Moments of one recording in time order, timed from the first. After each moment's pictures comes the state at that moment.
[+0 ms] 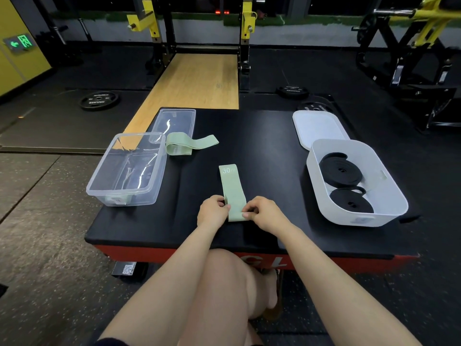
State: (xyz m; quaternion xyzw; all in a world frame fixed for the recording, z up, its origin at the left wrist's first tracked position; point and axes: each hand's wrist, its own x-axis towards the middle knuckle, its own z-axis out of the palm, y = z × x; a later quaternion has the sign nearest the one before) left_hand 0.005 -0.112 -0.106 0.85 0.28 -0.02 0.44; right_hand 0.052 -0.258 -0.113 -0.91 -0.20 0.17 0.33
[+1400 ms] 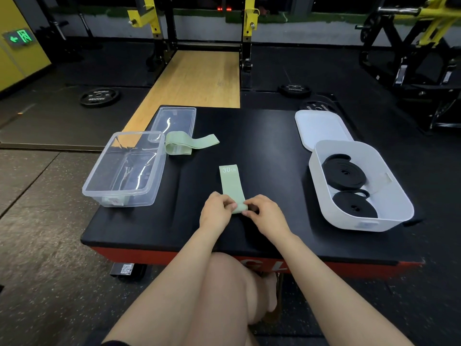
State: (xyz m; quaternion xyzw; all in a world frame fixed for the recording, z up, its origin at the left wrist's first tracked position) left_hand 0.017 -0.114 -0.119 0.90 0.20 0.02 0.40; right_hand 0.052 -0.257 -0.125 -0.92 -0.20 0.06 0.33
